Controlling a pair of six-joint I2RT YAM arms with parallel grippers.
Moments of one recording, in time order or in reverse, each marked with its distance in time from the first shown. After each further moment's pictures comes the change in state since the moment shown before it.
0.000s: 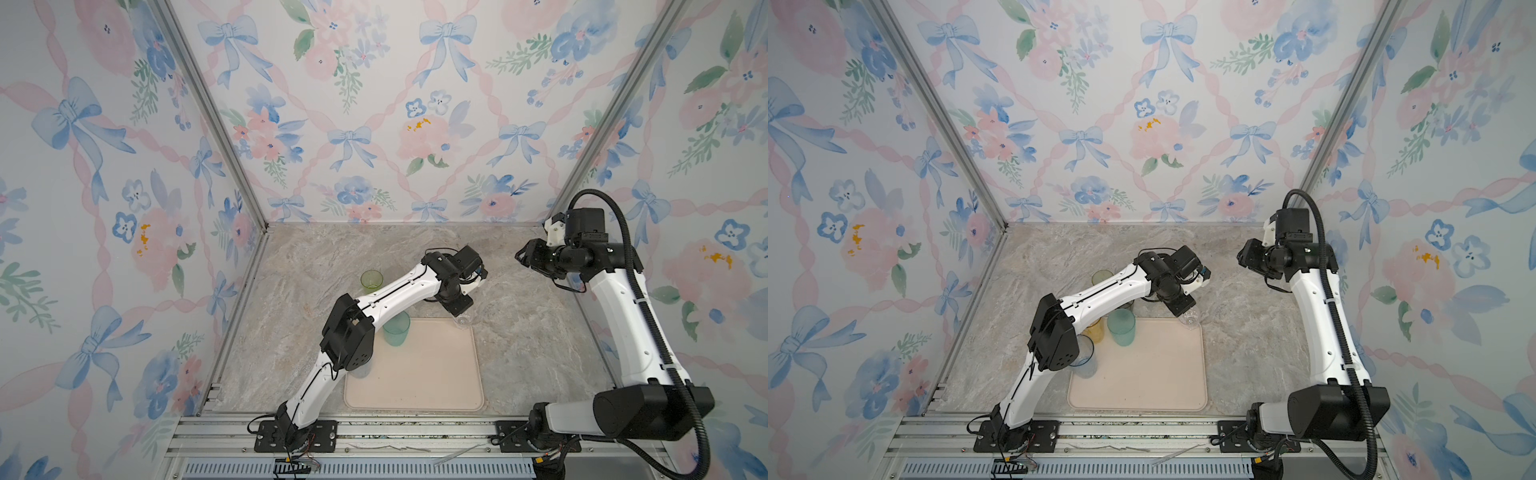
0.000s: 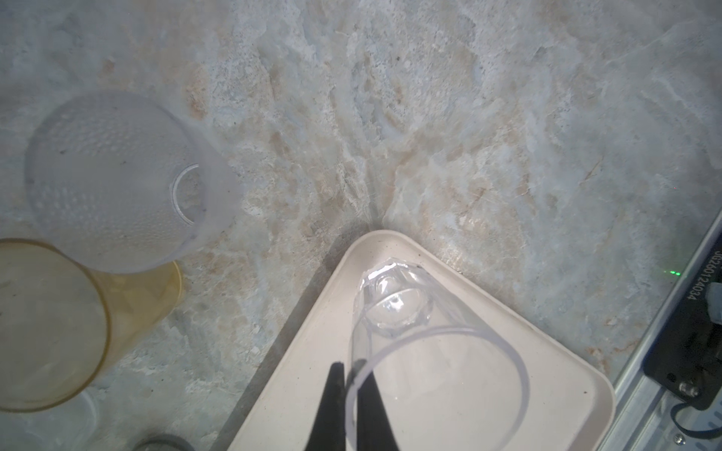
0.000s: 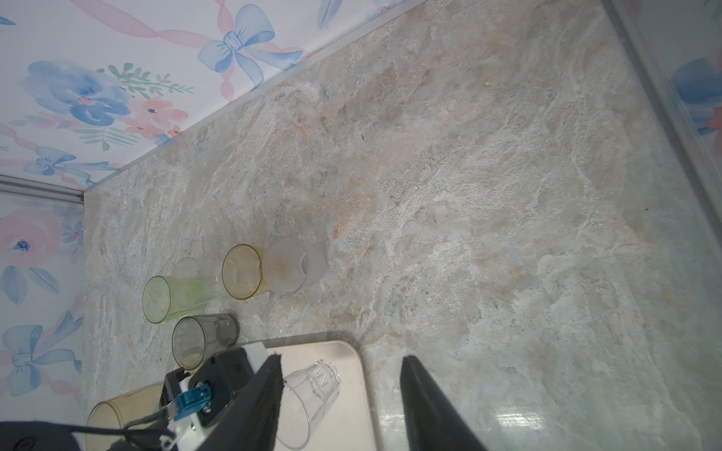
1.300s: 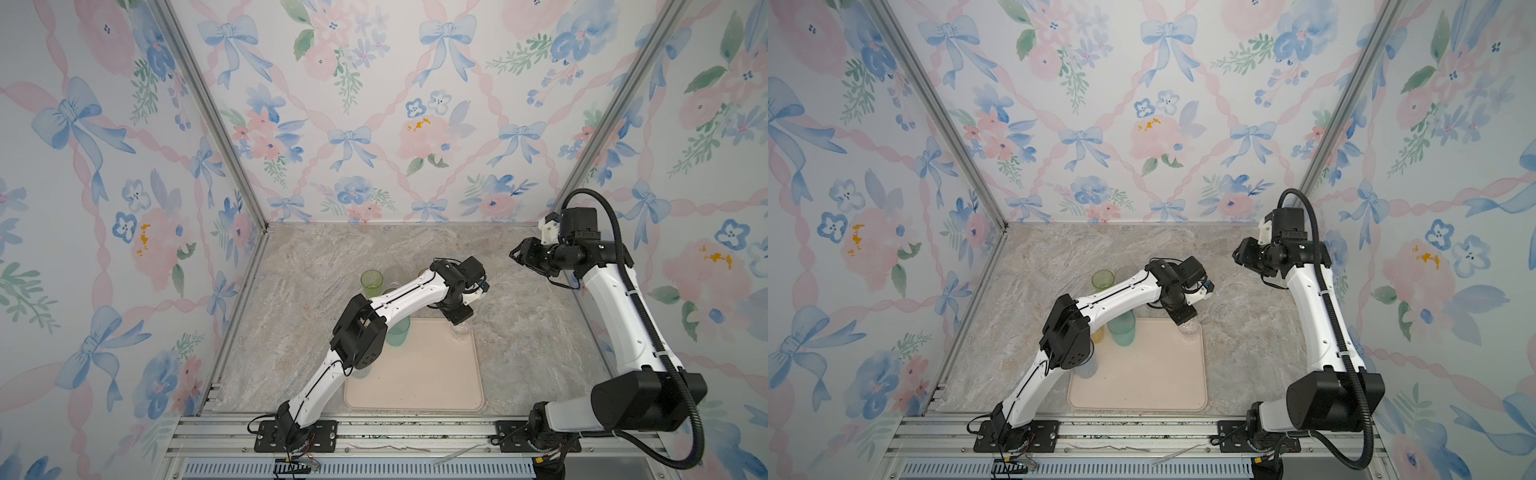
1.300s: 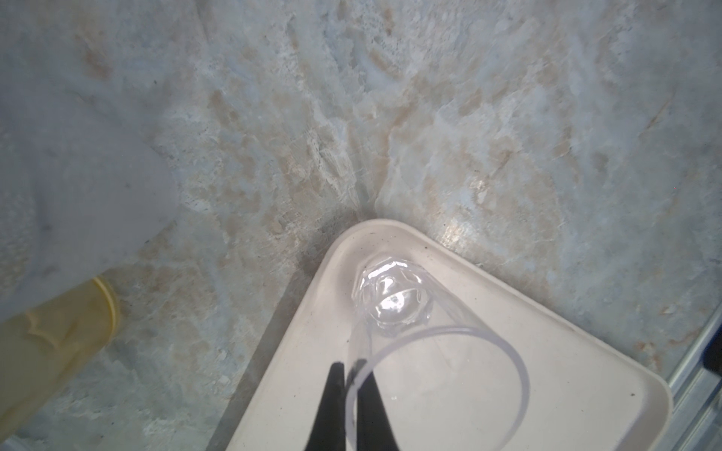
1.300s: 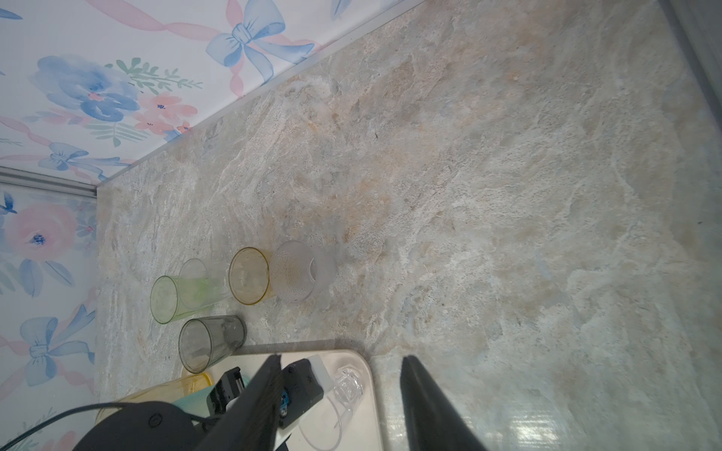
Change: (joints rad) left arm -0.019 0.088 0.026 -0.028 0.003 0.053; right arm 0.000 0.045 -0.012 0.055 -0.045 0.000
